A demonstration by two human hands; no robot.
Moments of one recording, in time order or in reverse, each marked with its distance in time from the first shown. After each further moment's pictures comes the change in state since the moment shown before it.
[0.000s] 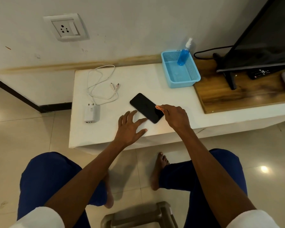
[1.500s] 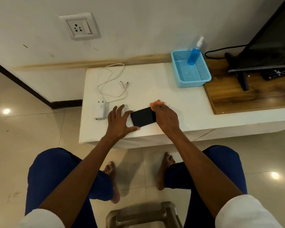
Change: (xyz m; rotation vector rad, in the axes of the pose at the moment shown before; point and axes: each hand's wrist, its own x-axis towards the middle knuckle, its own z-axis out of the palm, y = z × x) left_hand -0.013 -0.061 -0.026 -0.068 -0.028 -0.254; right_hand 0.009 -0.045 0.051 0.089 0.101 -0.141
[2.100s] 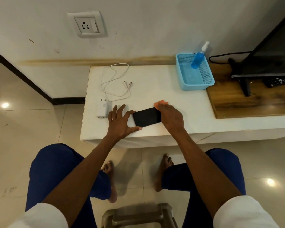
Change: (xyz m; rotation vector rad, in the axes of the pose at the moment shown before) left_hand -0.003 -0.004 0.008 0.002 0.034 -0.047; right_hand 0.005 0.015 -0.002 -0.093 0.024 -0.091
